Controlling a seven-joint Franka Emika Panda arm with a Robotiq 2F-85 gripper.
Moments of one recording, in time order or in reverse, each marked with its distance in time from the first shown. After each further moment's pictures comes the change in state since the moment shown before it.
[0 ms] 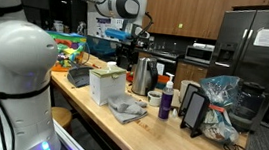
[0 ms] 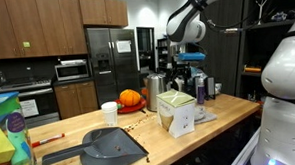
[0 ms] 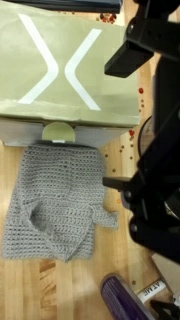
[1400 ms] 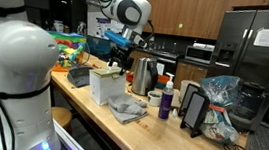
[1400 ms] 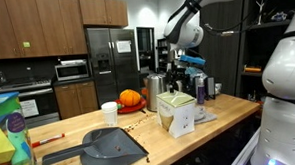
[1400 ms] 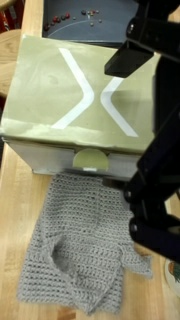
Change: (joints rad) arm 0.020 0.063 -0.029 0.016 0.163 -0.099 -0.200
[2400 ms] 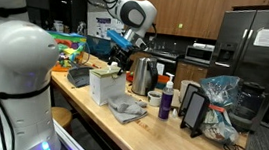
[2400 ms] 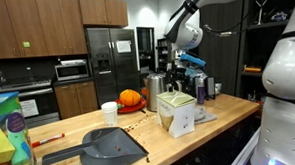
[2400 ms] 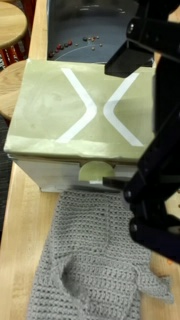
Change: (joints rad) arm -0.001 0.039 -0.036 0.032 0.097 -0.071 -0.067
